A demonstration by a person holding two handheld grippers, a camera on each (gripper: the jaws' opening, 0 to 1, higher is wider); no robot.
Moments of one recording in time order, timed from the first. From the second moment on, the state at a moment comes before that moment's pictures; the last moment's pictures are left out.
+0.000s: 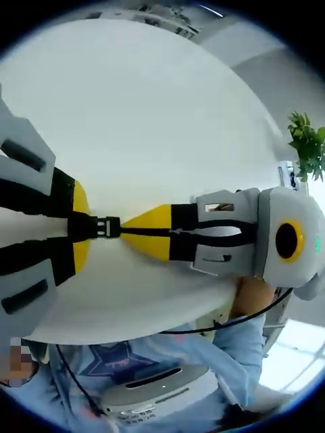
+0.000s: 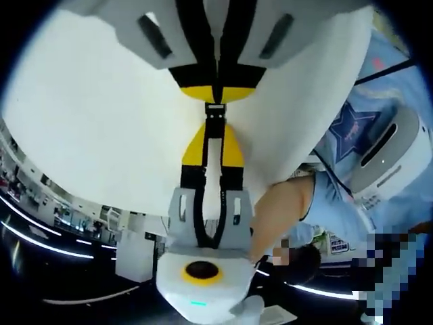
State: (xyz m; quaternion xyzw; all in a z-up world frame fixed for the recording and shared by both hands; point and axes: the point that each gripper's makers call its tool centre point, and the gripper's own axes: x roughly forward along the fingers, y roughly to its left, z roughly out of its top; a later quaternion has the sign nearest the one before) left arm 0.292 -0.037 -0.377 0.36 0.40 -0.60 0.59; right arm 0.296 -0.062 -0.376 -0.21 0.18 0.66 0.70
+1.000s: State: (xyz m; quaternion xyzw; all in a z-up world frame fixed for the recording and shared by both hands) left arm 0.291 -0.038 -0.379 0.36 0.40 -0.60 0.59; right arm 0.290 -0.061 -0.374 -0.21 0.19 0.66 0.69
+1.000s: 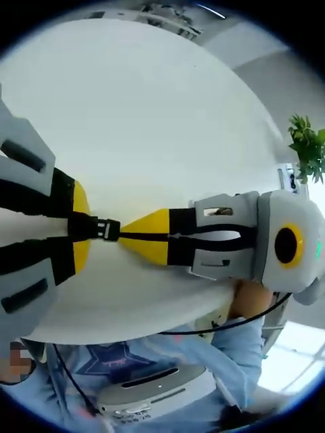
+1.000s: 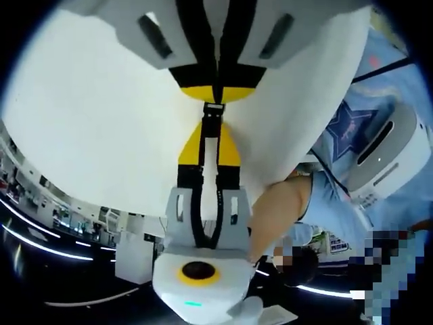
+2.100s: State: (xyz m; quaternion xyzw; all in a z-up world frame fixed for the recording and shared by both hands) left arm 0.289 -0.040 -0.379 0.37 0.41 -0.60 0.58; right arm 0.293 -0.066 -0.371 -0.20 0.19 0.65 0.71
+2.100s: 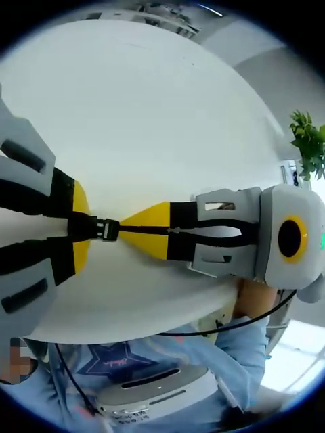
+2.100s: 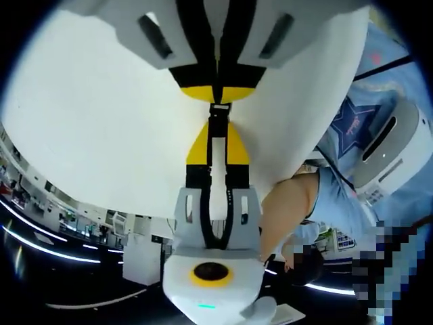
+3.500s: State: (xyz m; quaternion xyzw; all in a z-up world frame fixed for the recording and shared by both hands) left arm 0.282 -0.044 -0.375 0.40 0.36 -0.61 0.58; right arm 0.301 -0.064 -0.370 -0.25 0.17 0.63 0.71
